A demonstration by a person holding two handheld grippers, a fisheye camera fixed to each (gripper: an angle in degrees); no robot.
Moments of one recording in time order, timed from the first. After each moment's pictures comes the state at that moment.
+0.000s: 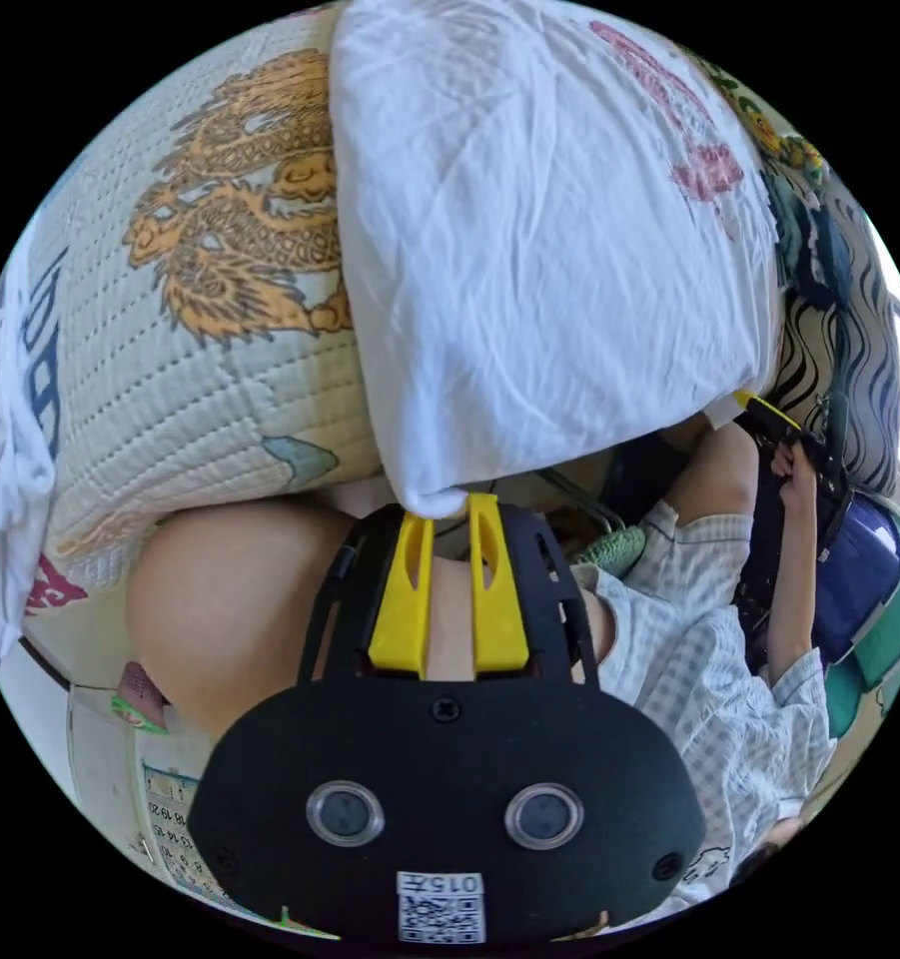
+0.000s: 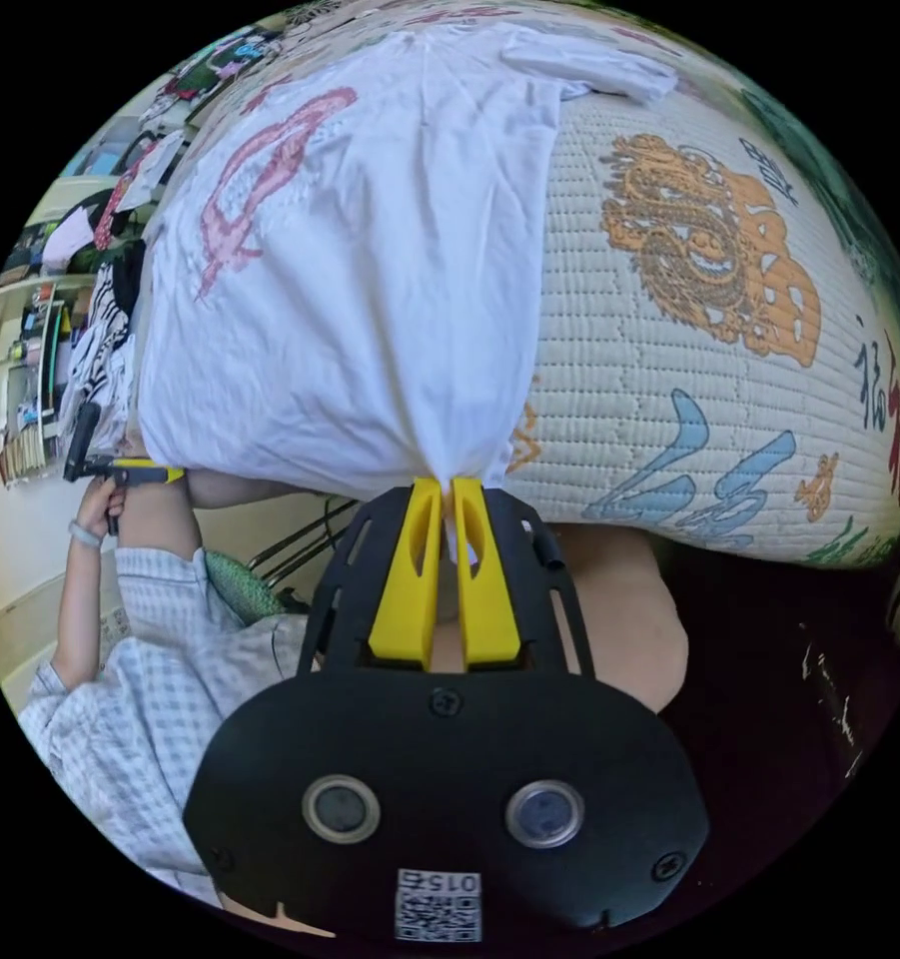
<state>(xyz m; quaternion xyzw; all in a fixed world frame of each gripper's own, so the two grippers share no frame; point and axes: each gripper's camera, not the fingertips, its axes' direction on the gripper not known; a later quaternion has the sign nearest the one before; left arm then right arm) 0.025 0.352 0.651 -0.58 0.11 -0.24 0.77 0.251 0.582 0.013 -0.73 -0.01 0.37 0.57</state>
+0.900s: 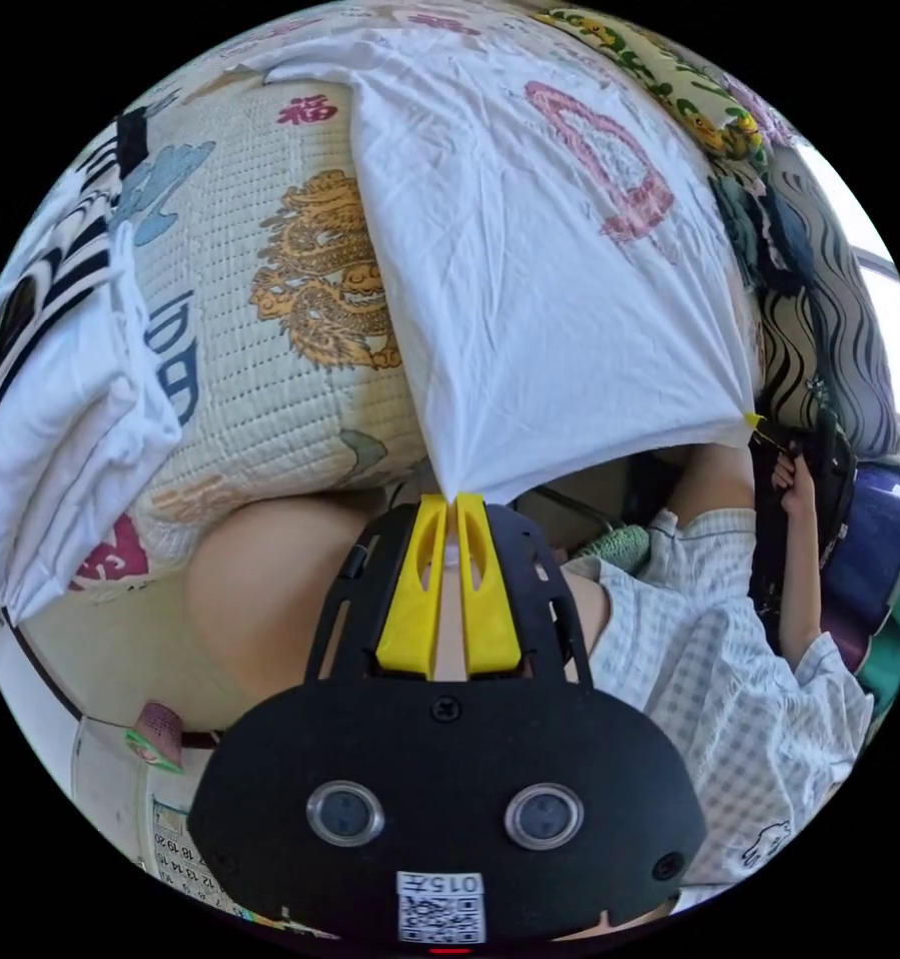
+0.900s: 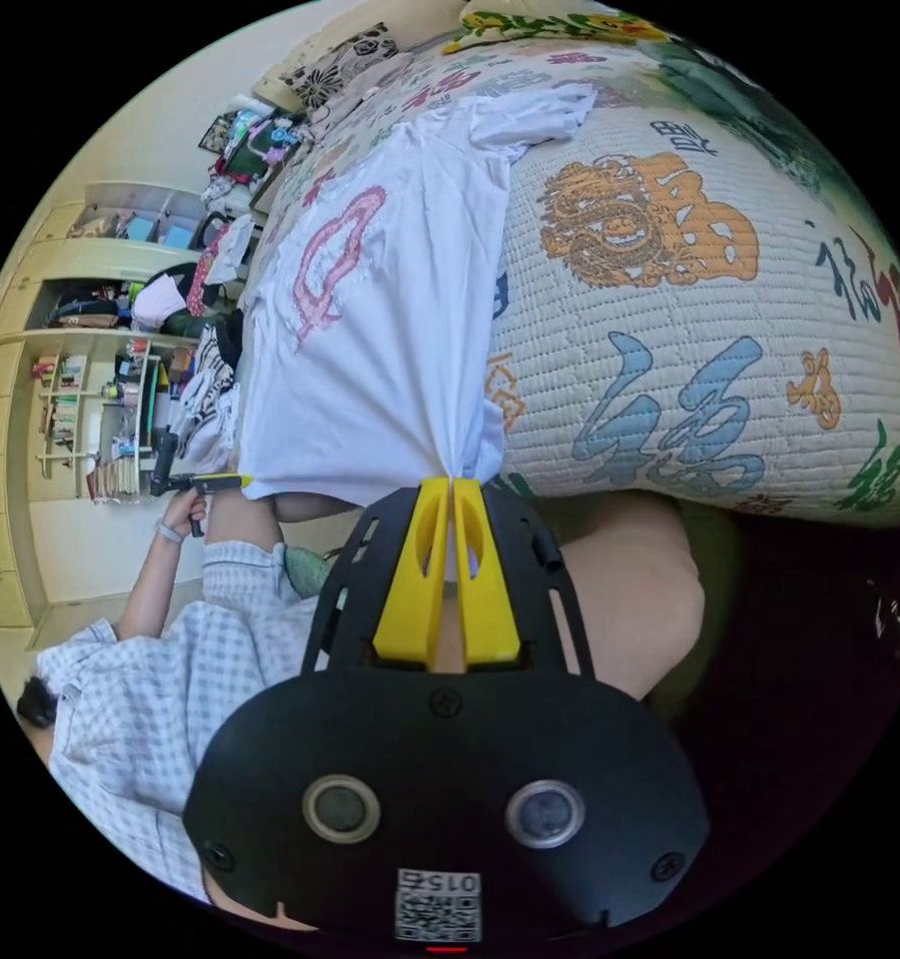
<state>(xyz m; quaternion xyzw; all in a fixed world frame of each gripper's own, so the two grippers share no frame) 0.067 0.264 0.648 -0.50 0.08 -0.20 0.84 0.308 0.678 -0.162 -0.61 -0.03 0.47 0.64</state>
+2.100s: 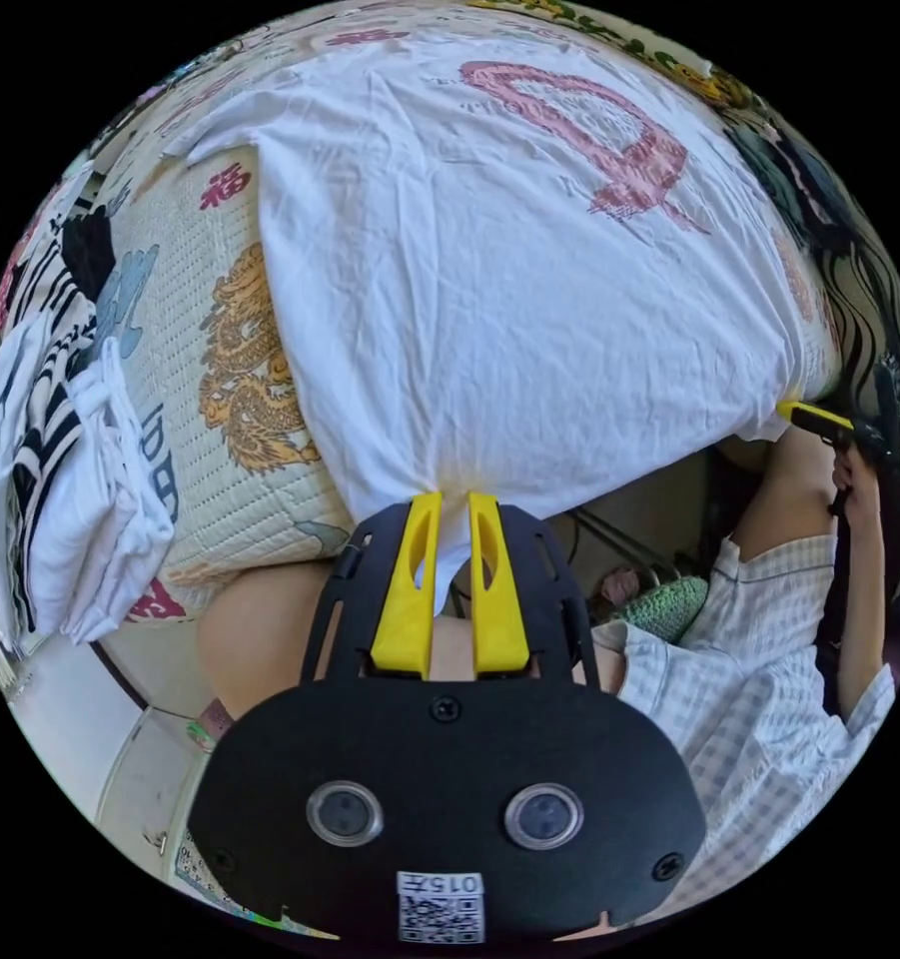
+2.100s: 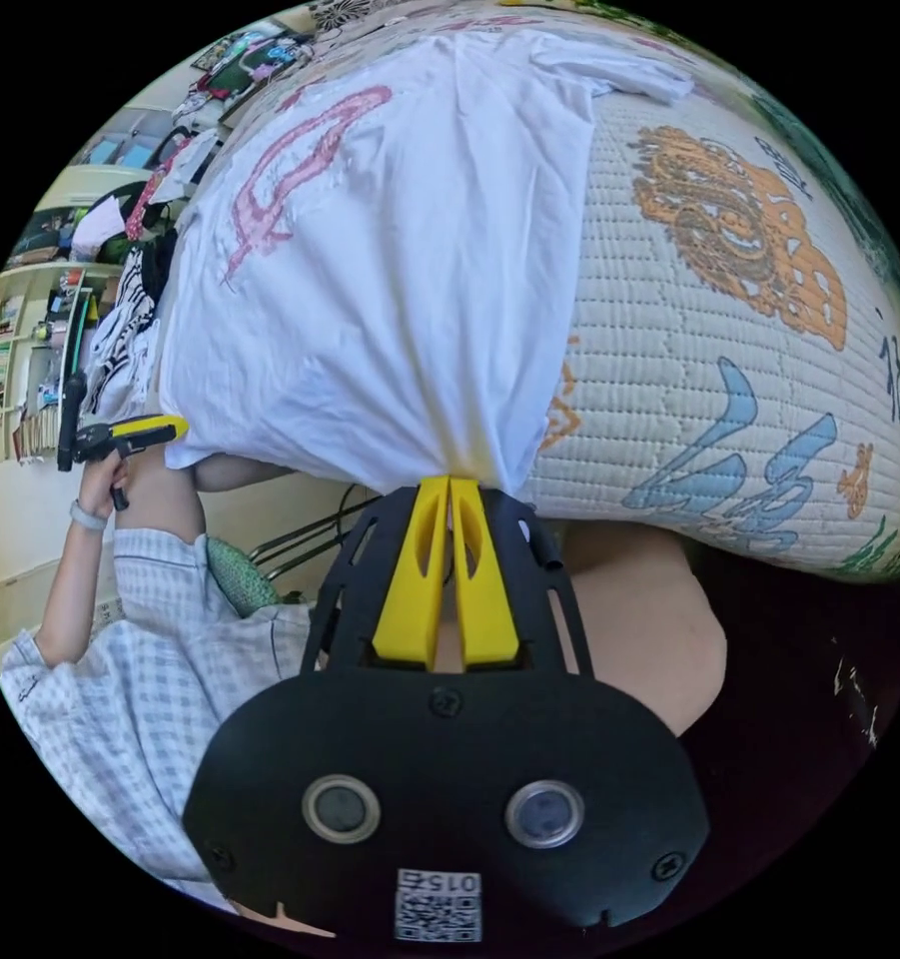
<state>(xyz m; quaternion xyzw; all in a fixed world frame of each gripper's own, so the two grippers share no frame) 0.257 0.177 0.818 -0.53 -0.03 -0.11 0.84 0.299 0.796 -0.116 -0.70 -0.02 0.37 0.61</state>
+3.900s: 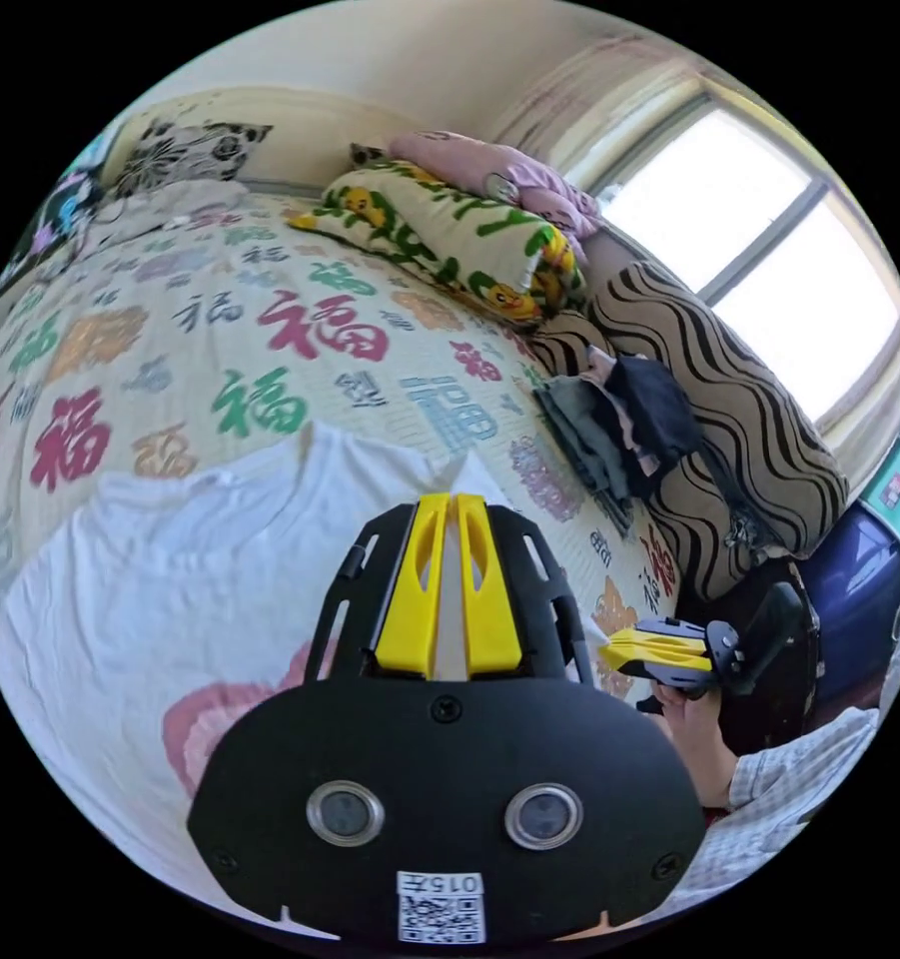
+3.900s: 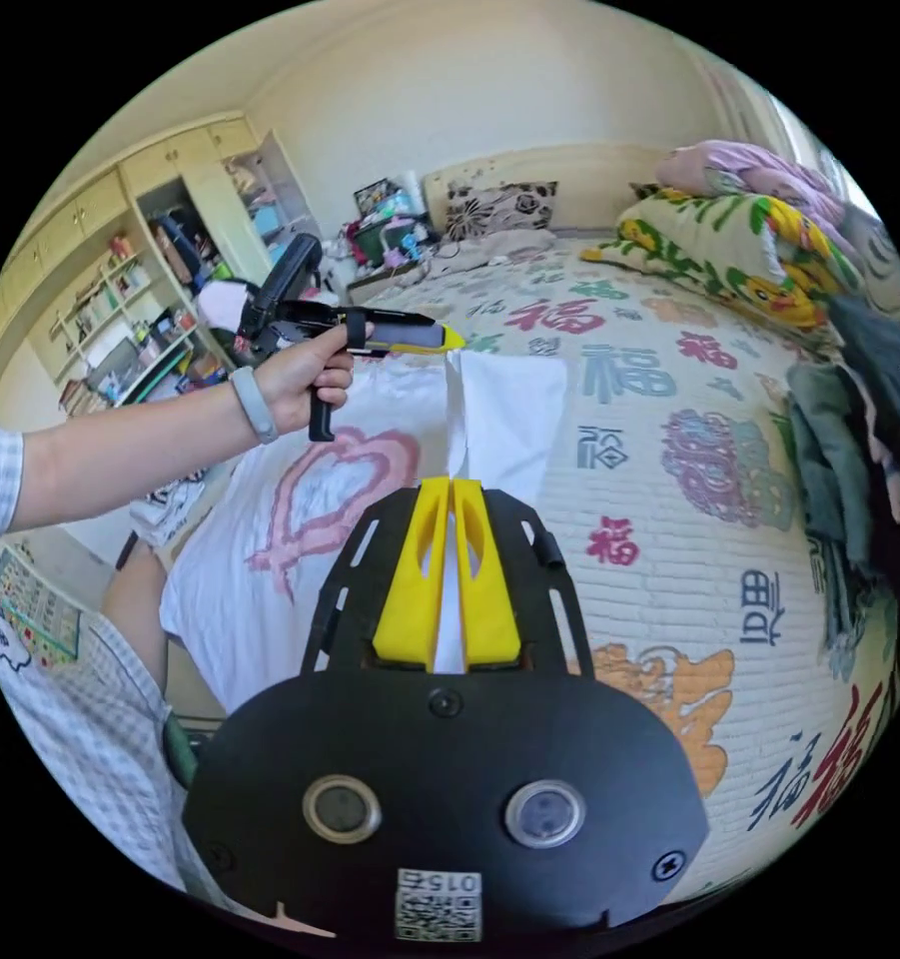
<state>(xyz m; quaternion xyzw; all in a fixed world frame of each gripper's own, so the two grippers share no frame) 0.293 -0.076 1.330 -0.16 0.17 -0.14 0.96 0.455 0.725 0.050 -0.45 -0.01 0.25 0.86</state>
